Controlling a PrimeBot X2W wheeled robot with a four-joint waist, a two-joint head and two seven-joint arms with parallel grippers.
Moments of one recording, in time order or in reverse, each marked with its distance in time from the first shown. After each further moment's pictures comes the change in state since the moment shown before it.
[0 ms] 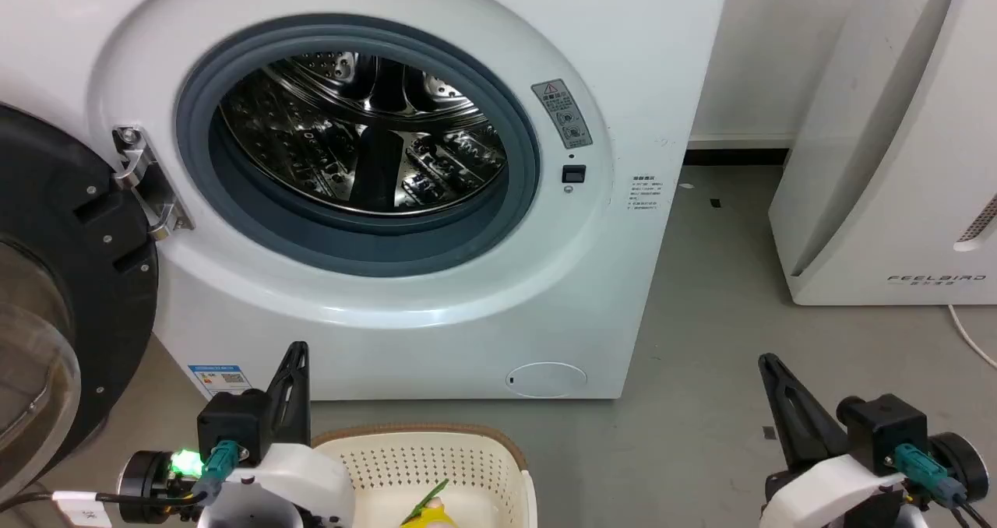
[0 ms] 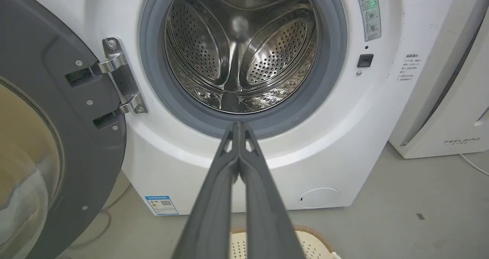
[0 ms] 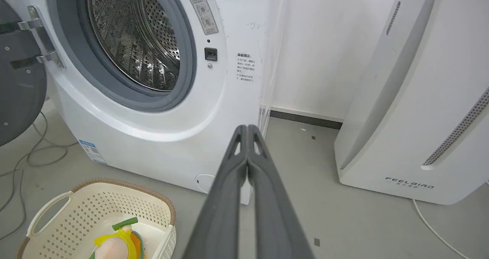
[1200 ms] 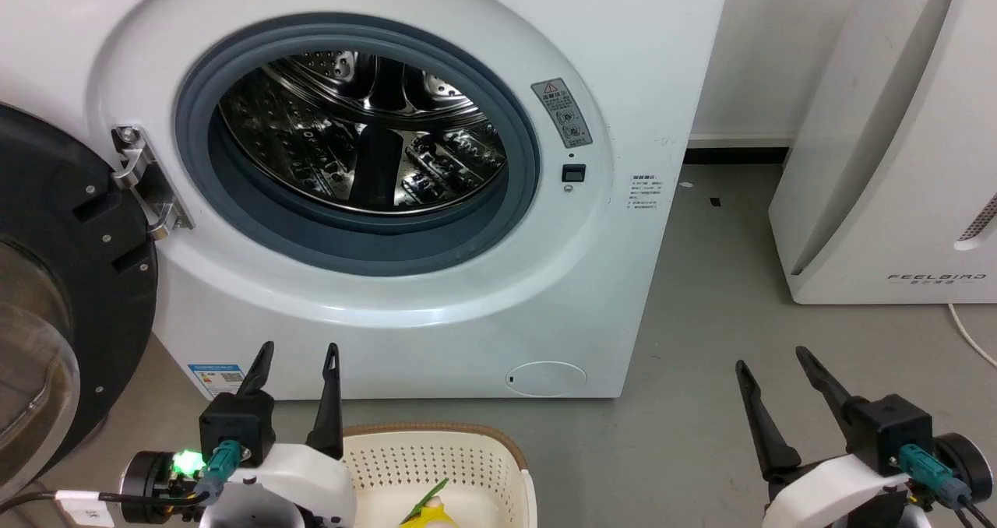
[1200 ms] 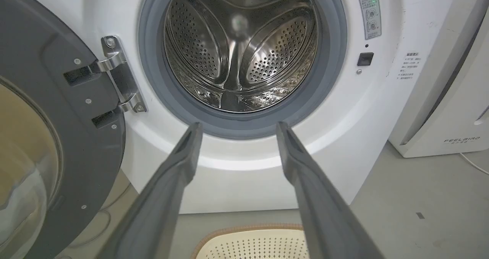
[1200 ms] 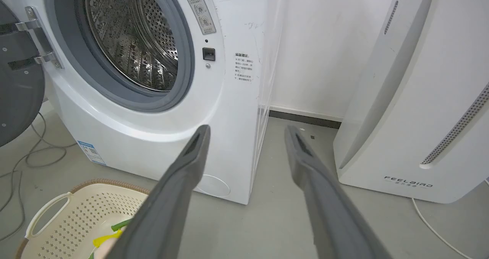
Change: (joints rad) left arm -0.001 0.000 -0.002 0.004 0.000 0.001 -0.002; right arm 0.001 0.000 -0.006 0.000 0.002 0.000 -0.002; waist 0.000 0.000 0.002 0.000
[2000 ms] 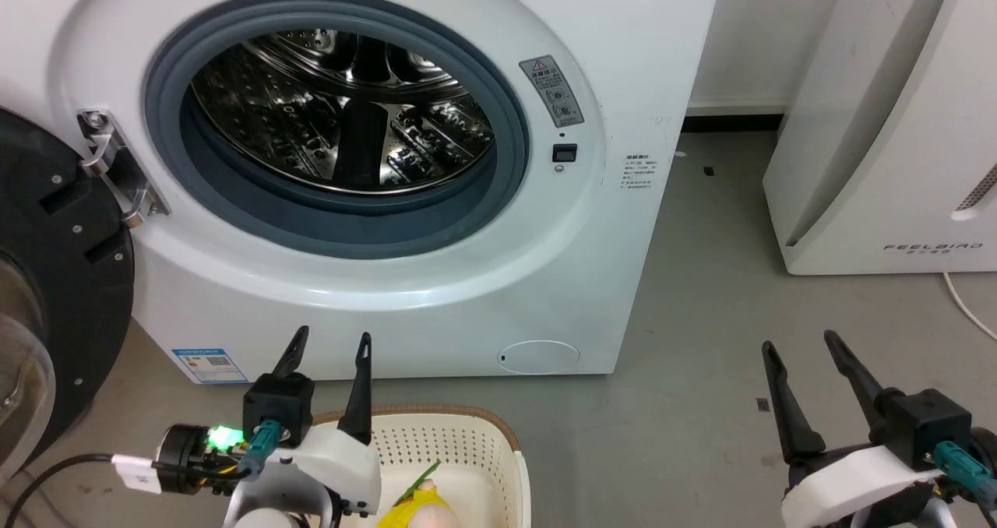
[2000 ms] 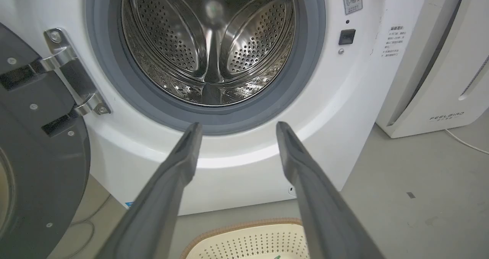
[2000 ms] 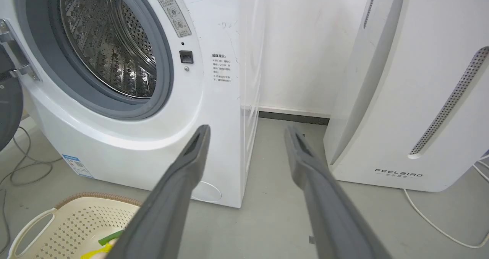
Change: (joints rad) left arm -0.075 0.020 -0.072 0.113 0.010 0.009 -0.050; right arm -0.012 0.000 -0.046 0.002 0.026 0.000 -0.050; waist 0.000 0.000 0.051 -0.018
